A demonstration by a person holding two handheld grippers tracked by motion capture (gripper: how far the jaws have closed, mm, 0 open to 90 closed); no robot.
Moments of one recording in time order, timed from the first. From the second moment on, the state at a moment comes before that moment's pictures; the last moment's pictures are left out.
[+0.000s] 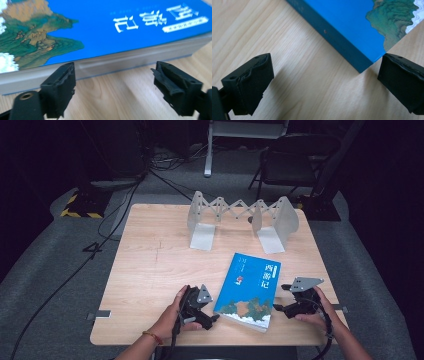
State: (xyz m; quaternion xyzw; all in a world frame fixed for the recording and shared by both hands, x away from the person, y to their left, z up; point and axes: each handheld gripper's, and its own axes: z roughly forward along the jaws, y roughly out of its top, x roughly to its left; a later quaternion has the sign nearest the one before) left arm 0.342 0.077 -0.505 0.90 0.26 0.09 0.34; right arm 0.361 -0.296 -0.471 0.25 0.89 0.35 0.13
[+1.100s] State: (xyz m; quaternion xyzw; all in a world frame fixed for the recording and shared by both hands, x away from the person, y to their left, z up) left arm 0.343 0.080 -0.506 0.90 0.26 0.09 0.34; right arm 0.359 -0.290 -0.475 0.24 0.91 0.33 0.11
